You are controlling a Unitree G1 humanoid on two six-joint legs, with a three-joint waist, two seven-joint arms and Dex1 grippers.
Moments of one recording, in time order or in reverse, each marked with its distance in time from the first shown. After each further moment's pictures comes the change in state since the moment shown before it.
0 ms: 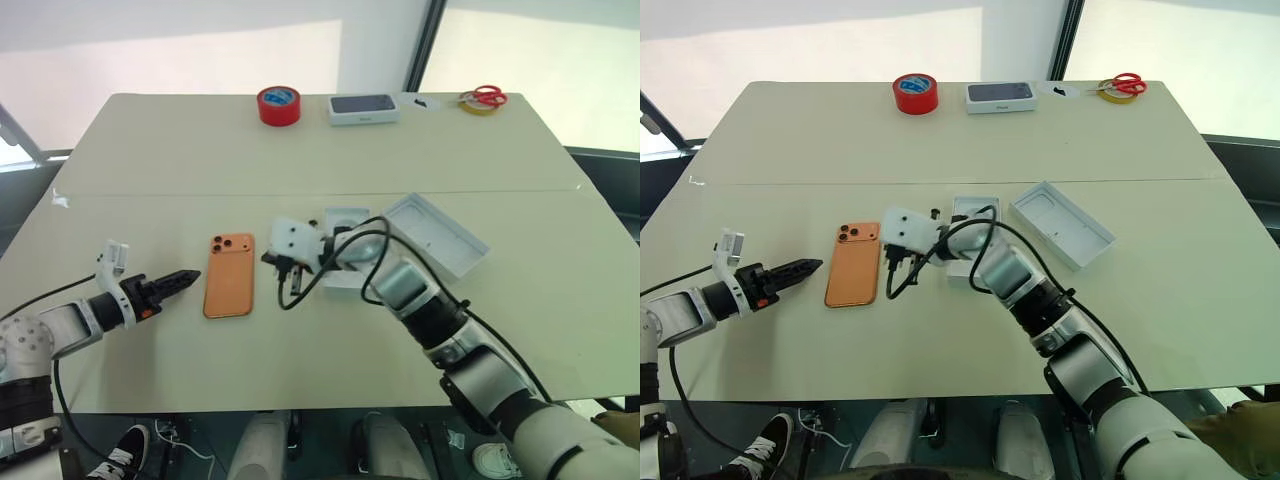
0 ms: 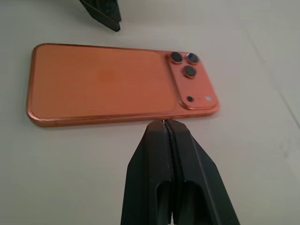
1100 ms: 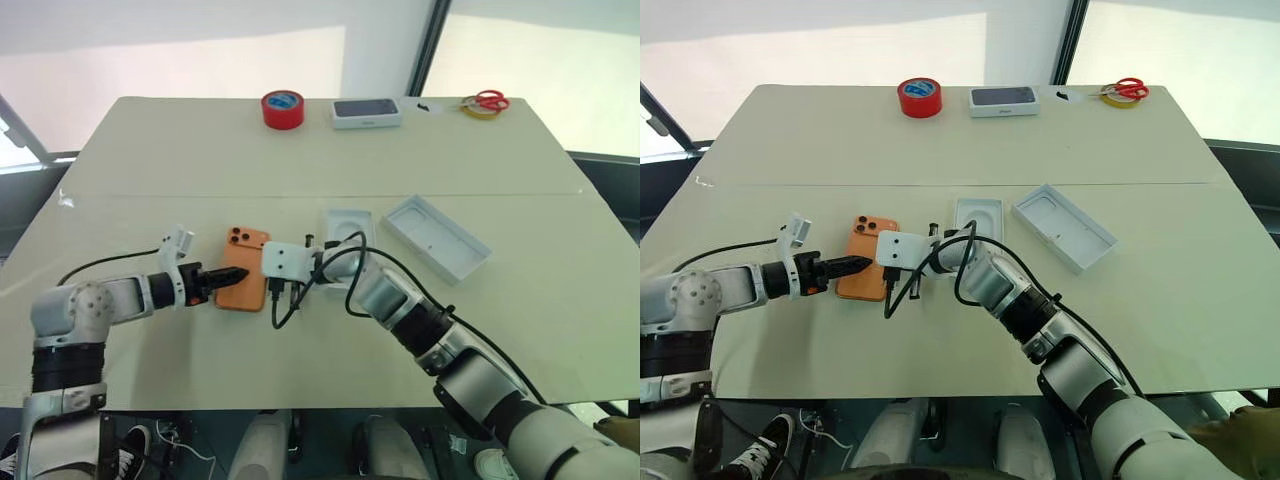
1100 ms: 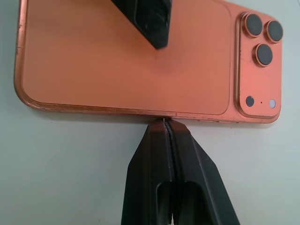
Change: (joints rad) left arm -0.201 -0.093 -0.232 -0.036 0.151 0.090 -0.024; right arm 0.013 0.026 0.057 0.060 -0.137 0.001 -0.028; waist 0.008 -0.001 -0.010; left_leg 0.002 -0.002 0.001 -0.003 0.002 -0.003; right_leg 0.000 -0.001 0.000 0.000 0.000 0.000
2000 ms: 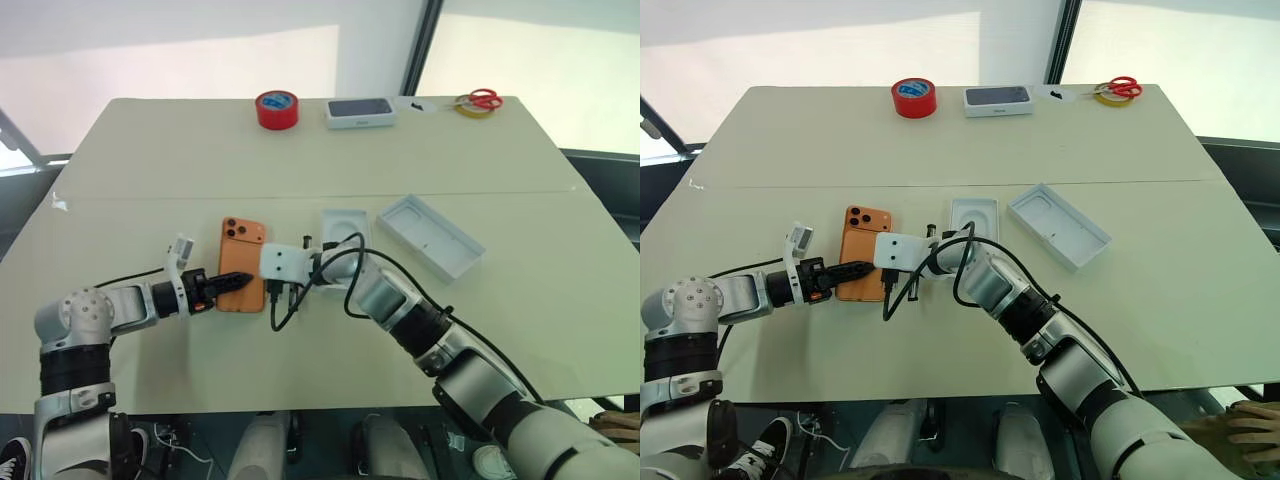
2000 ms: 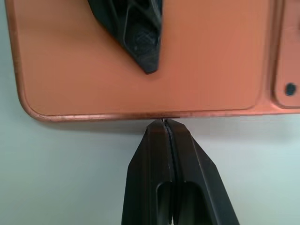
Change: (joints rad) left arm 0.018 -0.058 0.120 0.085 -0.097 0.100 -0.009; right arm 0.005 0.001 0.002 0.003 -0.003 -0.014 0.000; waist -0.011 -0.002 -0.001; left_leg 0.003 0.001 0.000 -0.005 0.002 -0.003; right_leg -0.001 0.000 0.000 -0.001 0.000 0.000
